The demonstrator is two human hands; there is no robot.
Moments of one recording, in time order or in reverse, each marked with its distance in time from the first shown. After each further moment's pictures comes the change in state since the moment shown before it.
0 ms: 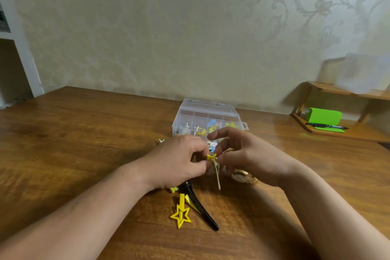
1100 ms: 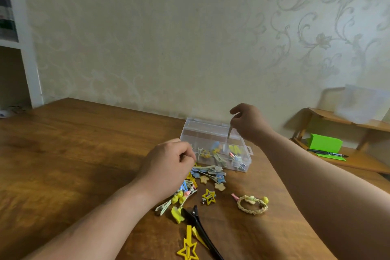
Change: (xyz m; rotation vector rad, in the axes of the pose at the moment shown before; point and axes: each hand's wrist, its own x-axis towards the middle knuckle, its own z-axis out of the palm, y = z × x) left_hand 0.004 -0.023 -0.009 -0.099 0.384 -0.259; right_hand 0.124 -0.039 -0.067 -0.697 0.705 0.025
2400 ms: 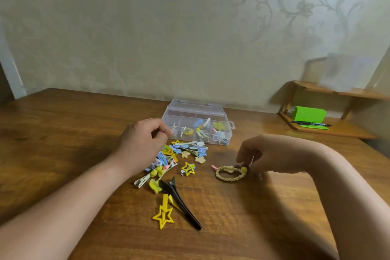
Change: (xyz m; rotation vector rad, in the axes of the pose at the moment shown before) left_hand -0.001 -0.004 -0.002 0.016 0.004 -0.083; right_hand -0.134 0.049 -0.082 -0.341 -0.724 -0.038
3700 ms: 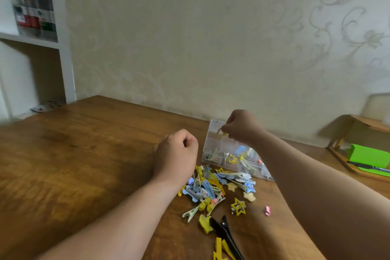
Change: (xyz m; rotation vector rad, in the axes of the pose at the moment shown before) left_hand 0.026 -0.028 0.002 -0.125 0.311 -0.215; right_hand 0.203 -0.115 -0.023 0.306 0.547 -0.022
